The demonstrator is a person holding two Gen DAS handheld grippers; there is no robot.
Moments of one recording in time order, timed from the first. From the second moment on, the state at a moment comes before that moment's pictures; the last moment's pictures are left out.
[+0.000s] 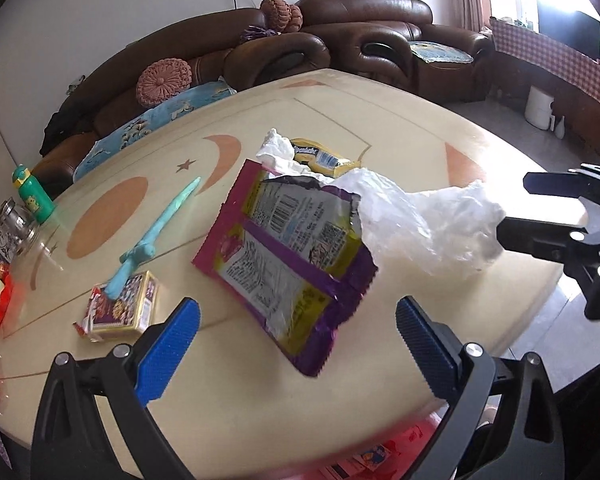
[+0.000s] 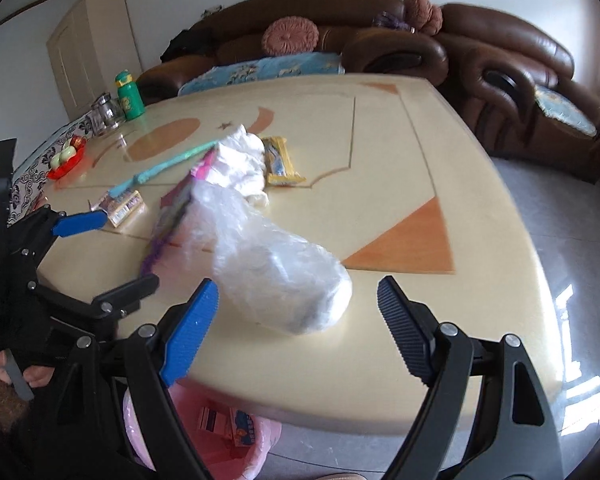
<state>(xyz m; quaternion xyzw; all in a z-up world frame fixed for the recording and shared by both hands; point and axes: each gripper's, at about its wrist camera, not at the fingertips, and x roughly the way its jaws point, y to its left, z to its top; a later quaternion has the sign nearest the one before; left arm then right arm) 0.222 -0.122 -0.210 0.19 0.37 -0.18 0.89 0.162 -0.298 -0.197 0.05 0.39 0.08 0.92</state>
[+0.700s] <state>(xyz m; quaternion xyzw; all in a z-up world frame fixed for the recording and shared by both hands) 0.252 -0.108 -0.228 0.16 0.36 -0.20 0.90 0.207 -0.302 -0.231 0.06 0.44 0.15 0.88</state>
